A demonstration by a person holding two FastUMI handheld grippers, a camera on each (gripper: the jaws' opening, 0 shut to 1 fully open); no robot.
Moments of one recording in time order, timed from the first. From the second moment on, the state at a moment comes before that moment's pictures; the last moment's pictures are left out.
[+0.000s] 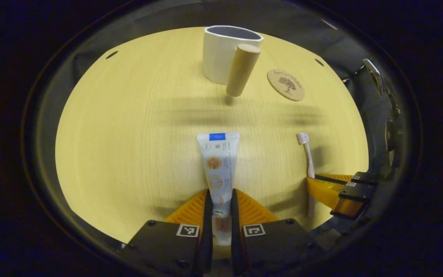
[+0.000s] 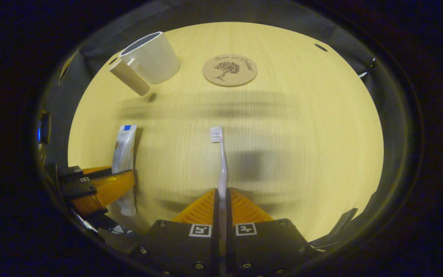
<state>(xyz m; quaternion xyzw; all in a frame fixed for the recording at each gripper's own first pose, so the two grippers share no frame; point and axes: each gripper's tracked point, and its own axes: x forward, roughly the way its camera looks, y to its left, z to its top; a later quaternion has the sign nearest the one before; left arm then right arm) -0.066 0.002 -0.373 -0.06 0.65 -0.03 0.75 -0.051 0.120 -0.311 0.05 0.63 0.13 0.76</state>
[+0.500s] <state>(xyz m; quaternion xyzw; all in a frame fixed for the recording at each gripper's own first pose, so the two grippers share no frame) -0.044 0.011 -0.329 -0.08 0.56 -0.02 0.82 -0.031 0.115 -0.263 0.09 0.54 0.15 0.82</state>
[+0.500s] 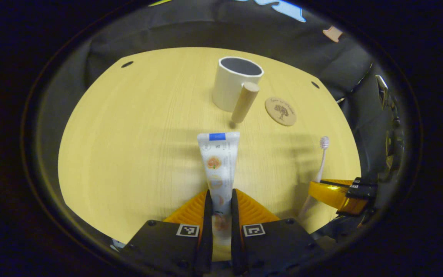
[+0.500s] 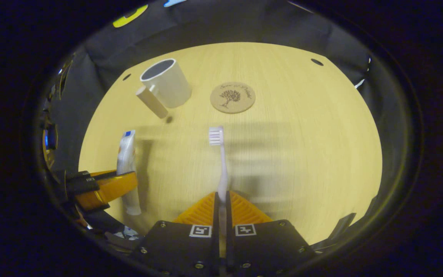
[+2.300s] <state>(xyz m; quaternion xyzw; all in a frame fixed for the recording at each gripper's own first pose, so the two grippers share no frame) 0.185 0.023 -0.221 -0.14 0.24 -0.08 0.96 0.038 0.111 -0.144 0.15 0.33 0.14 0.92</state>
